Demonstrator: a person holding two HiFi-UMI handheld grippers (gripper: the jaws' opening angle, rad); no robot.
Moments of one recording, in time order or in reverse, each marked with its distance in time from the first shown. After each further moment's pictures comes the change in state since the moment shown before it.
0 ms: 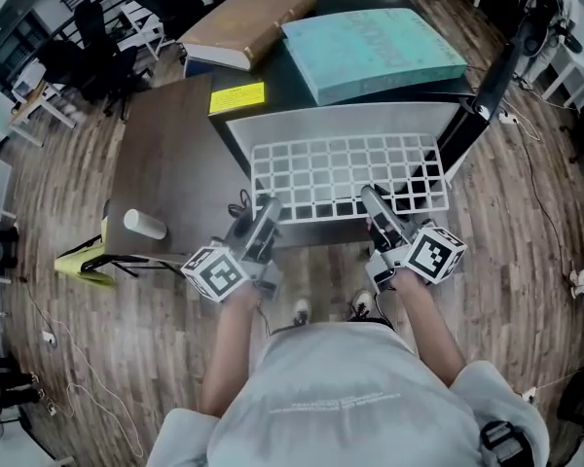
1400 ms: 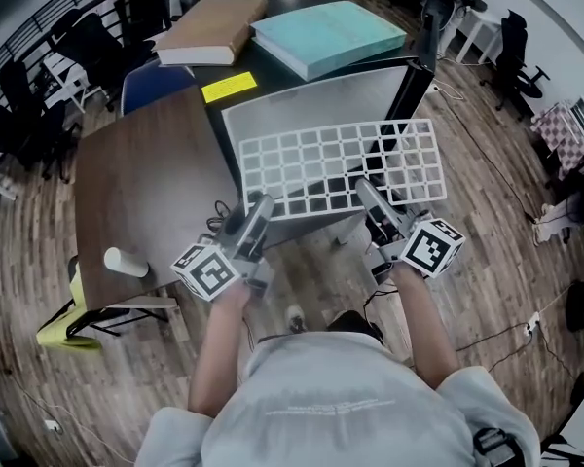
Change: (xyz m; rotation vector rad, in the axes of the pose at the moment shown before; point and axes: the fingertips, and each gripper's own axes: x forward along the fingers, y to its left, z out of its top) left arm -0.025 -0.017 0.008 -0.031 0.140 -0.332; right arm -0.046 0.080 -0.015 -0.213 -0.205 -0.191
